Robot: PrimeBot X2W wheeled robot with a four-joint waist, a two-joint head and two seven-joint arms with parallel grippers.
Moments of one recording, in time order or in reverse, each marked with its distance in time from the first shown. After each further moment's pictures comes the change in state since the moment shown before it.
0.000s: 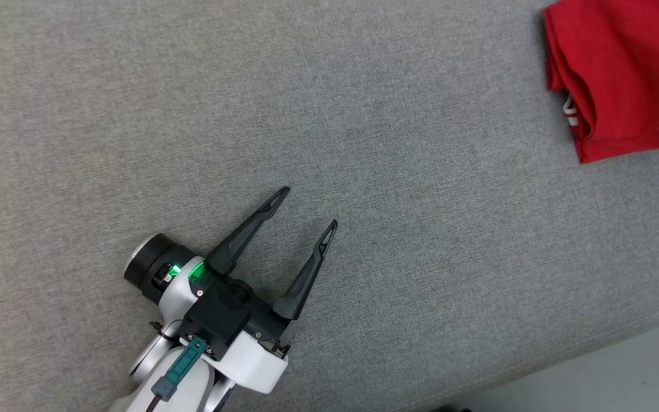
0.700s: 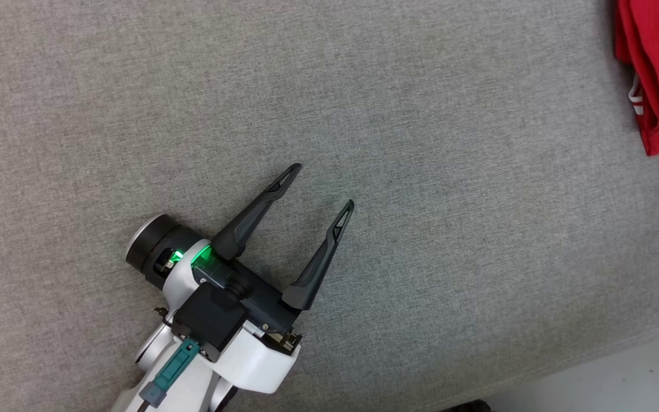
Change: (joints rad) left arm -0.012 -0.043 0.048 -0.080 -0.002 -0.005 -0.008; right arm -0.183 0.183 0.038 0.466 -0.413 0.000 -0.175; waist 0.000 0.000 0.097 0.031
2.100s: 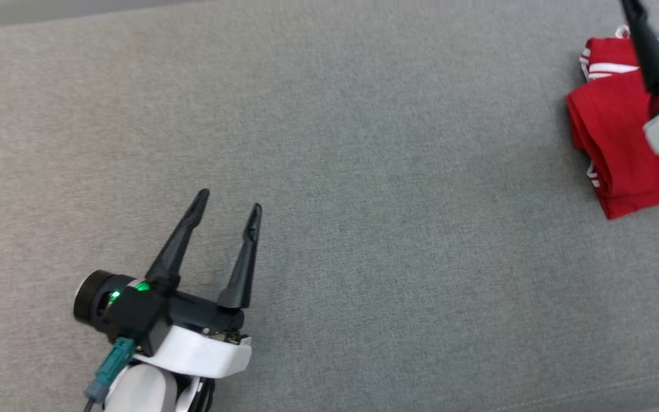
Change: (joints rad) left arm 0.121 -0.074 0.184 0.060 -0.083 0.009 0.016; right arm 0.251 0.074 -0.045 -0.488 0.395 0.000 -0.203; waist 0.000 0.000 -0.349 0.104
